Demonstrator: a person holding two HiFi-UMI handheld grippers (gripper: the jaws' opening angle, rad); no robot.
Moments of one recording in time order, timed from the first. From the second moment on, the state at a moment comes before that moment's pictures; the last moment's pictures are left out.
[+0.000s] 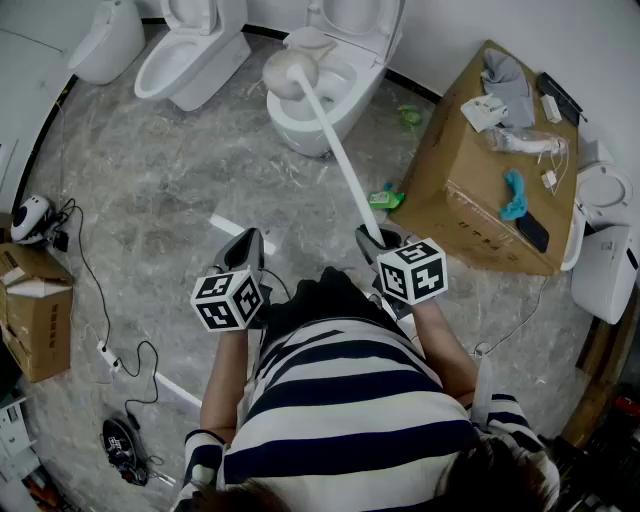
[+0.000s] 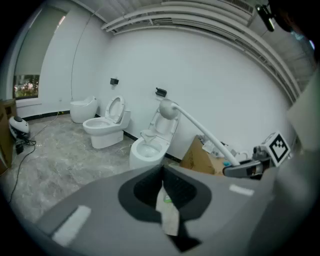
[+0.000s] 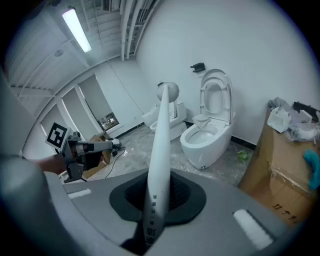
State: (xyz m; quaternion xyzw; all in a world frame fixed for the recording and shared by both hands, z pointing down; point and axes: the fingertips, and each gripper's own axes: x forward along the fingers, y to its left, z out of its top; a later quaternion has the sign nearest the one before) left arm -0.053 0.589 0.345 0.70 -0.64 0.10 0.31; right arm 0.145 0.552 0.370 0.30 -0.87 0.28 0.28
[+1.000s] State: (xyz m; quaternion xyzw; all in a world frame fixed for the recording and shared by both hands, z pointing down) left arm -0.010 0.520 0.346 0.69 -0.65 0.08 0.31; right arm 0.186 0.501 0.393 0.26 -0.87 0.29 0.31
